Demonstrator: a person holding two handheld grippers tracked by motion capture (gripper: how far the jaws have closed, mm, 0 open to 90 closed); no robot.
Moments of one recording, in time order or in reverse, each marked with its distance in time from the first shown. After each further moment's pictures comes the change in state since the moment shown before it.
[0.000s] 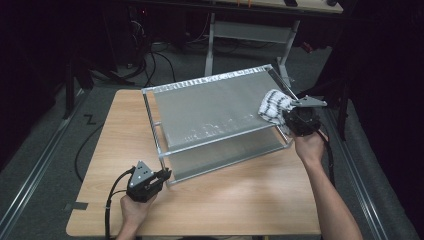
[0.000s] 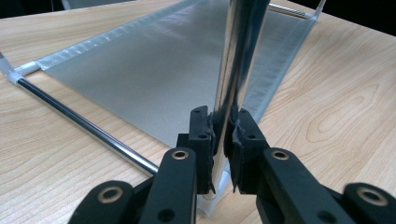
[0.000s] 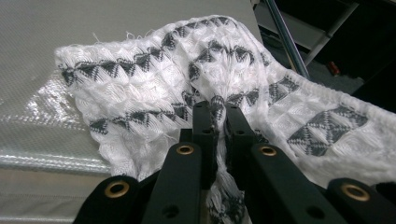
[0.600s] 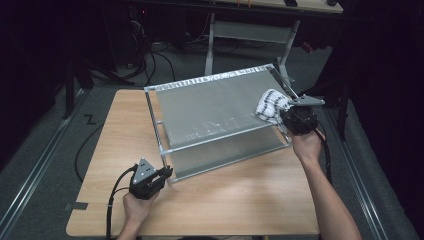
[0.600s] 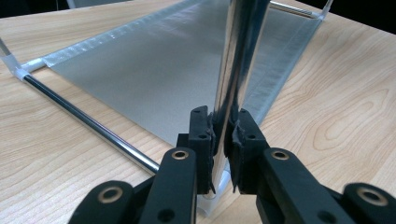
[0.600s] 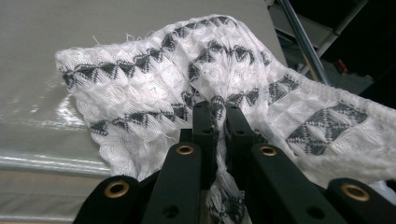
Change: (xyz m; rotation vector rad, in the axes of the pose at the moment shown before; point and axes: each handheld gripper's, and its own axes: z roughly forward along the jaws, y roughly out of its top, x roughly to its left) left arm -0.001 0.005 0.008 0.007 0.016 -0.009; right arm 0.004 0.004 0.003 0.005 0.022 0.013
